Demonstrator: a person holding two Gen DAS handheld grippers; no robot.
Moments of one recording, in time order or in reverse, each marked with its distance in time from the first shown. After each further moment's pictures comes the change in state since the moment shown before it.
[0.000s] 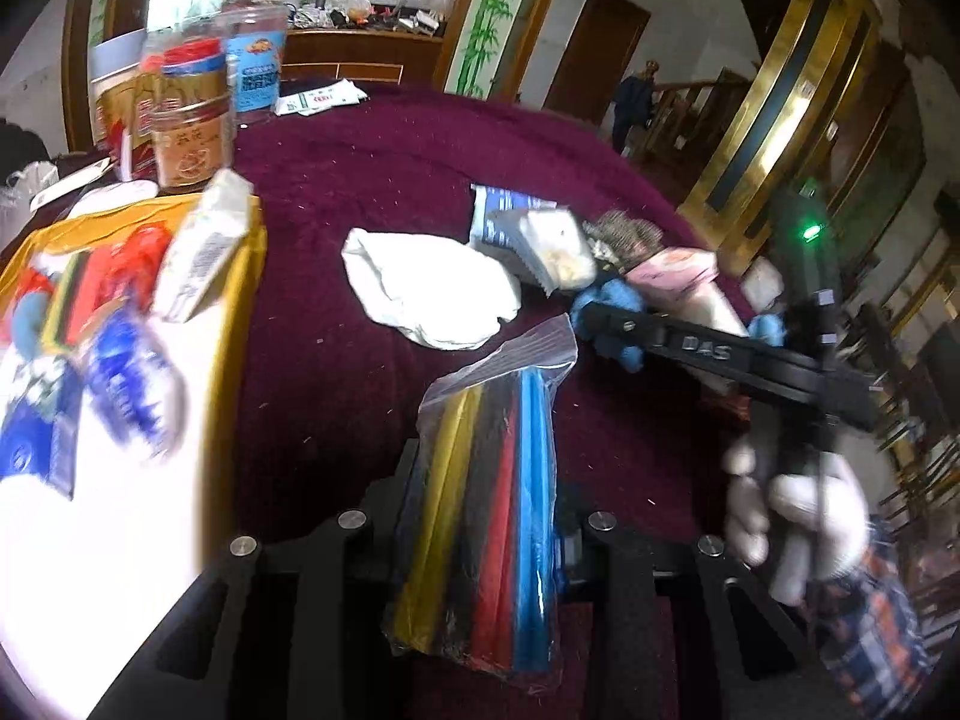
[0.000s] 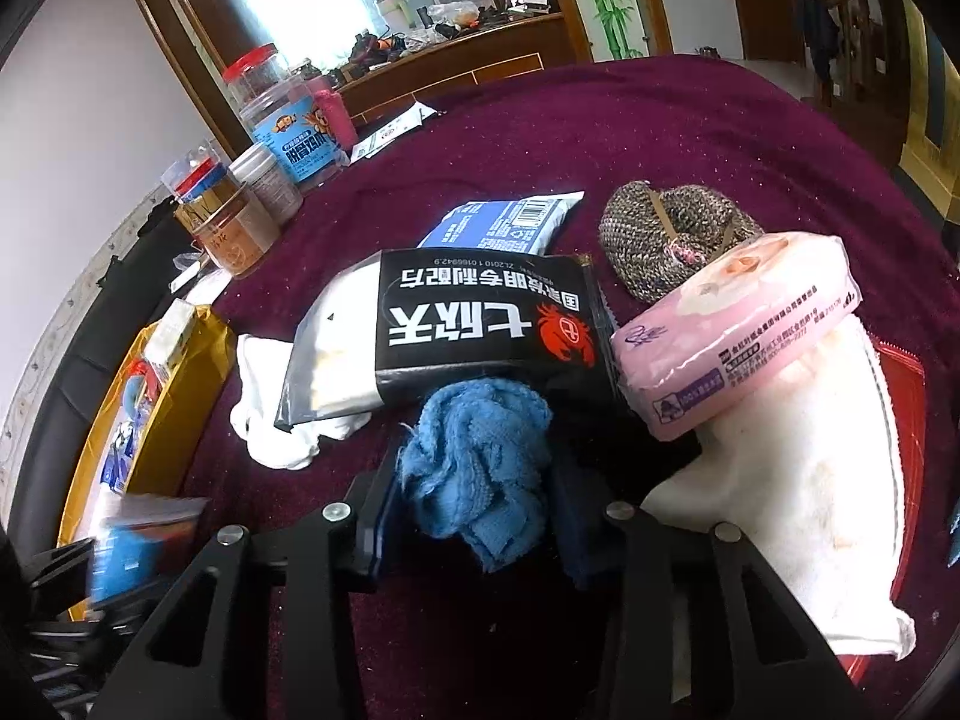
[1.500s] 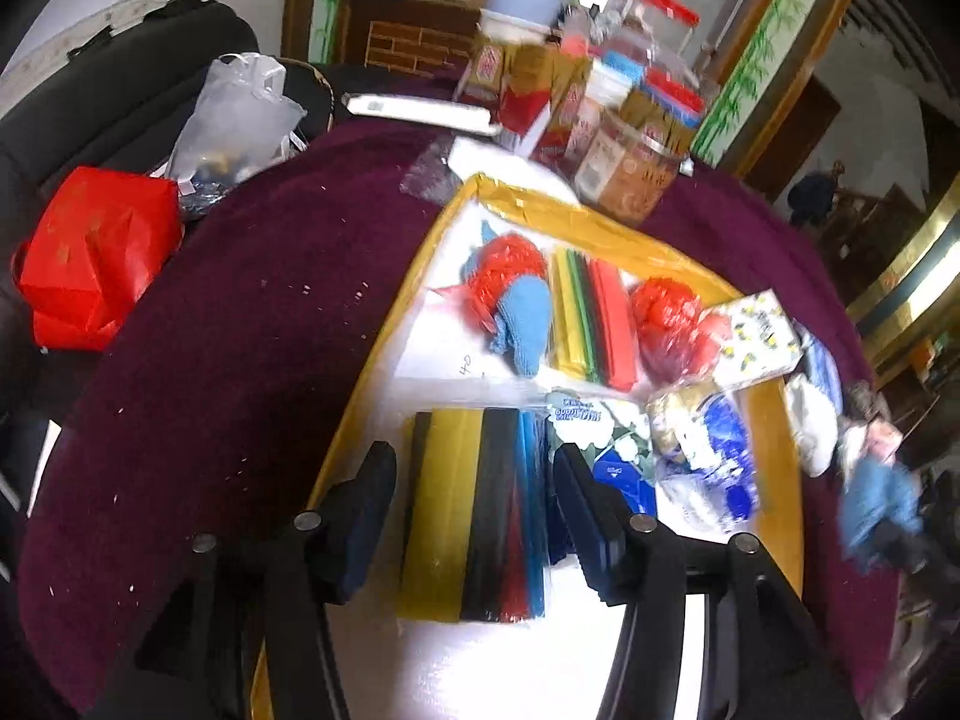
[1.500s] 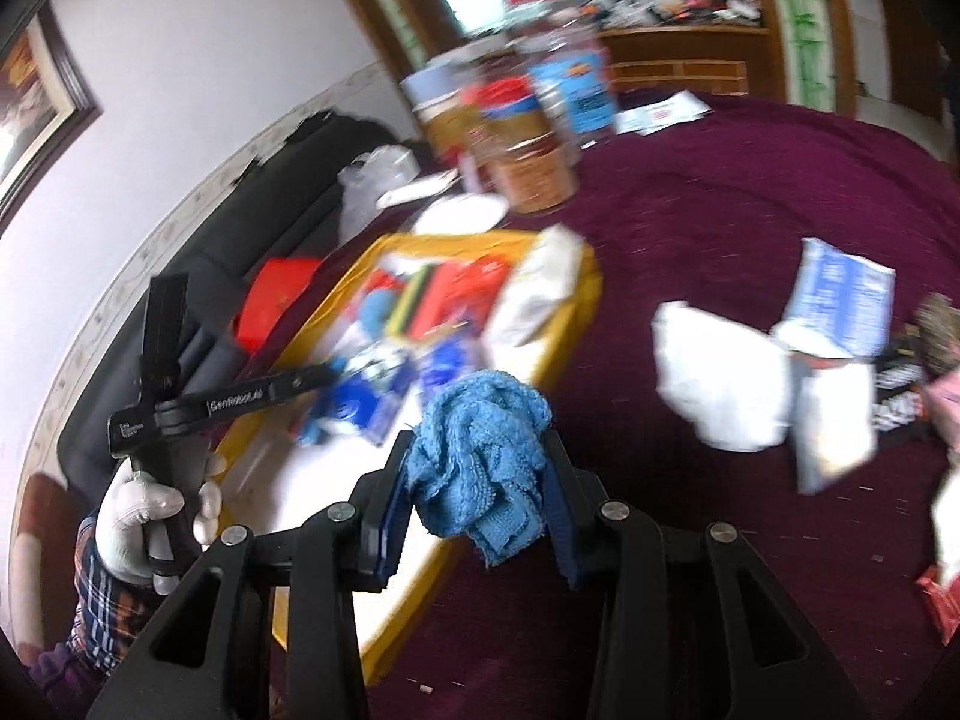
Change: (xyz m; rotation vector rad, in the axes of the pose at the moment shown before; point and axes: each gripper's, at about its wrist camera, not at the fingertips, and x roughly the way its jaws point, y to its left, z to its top) left arm -0.073 0.241 0.003 -0.355 -0.031 0.282; right arm -0.017 0.212 -0.016 -0.238 0.104 0.245
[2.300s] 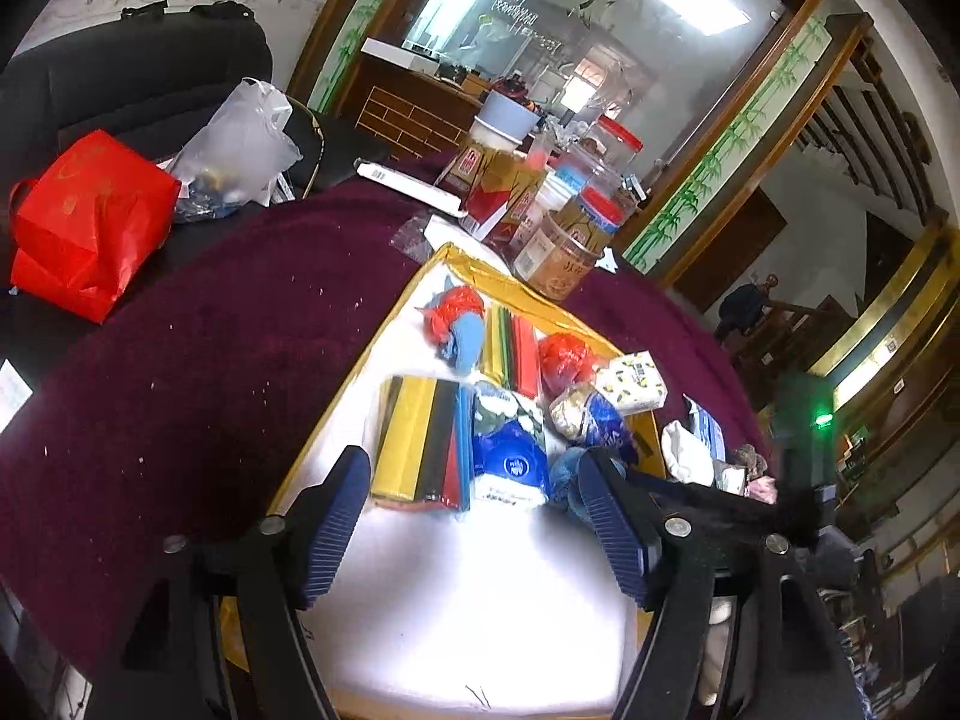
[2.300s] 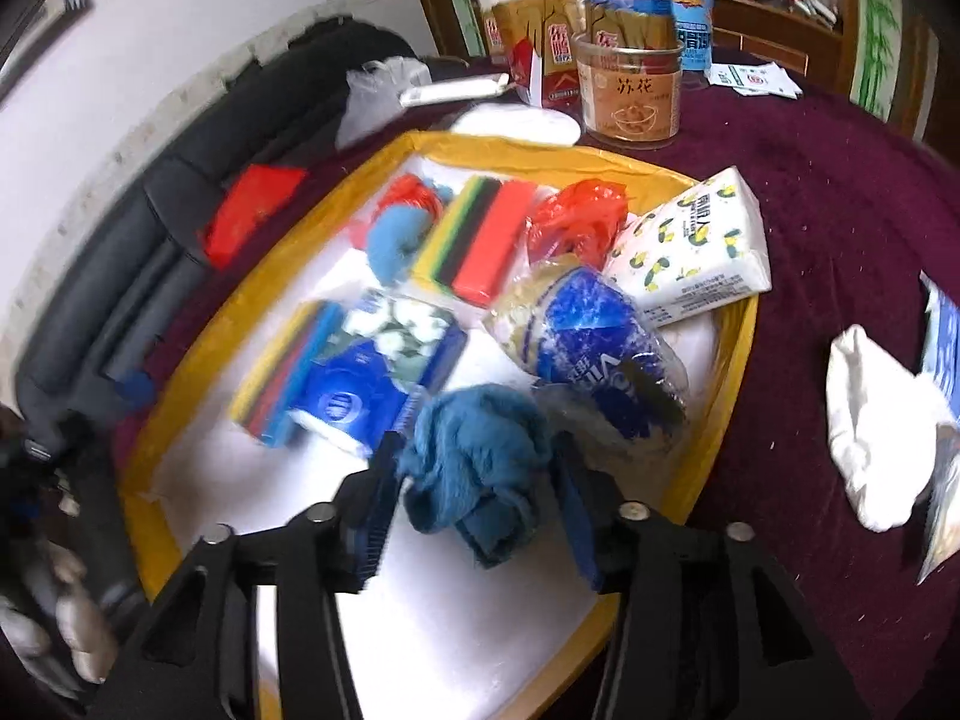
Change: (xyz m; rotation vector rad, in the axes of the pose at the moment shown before) left arm -0.074 0.015 -0.050 -0.135 -0.199 -0.202; right arm 0.104 0.054 0.008 -0.127 0.172 -0.067
